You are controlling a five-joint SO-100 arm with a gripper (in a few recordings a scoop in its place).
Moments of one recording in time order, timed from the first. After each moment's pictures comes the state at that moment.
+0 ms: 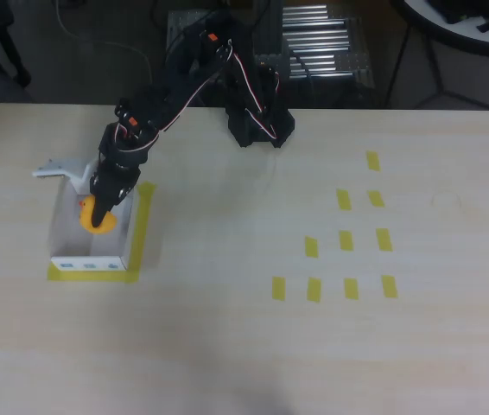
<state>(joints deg) 46.5 81.7 103.2 28.5 -37.4</state>
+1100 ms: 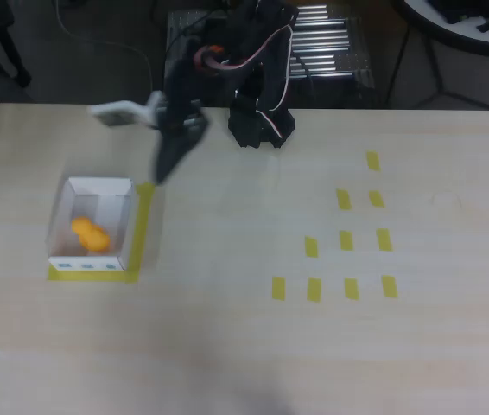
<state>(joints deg) 20.1 142.5 126.3 38.1 -4.2</state>
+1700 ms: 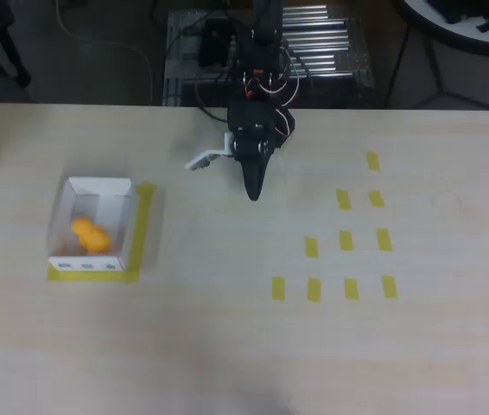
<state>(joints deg) 0.2 188.1 172.4 60.9 14.3</state>
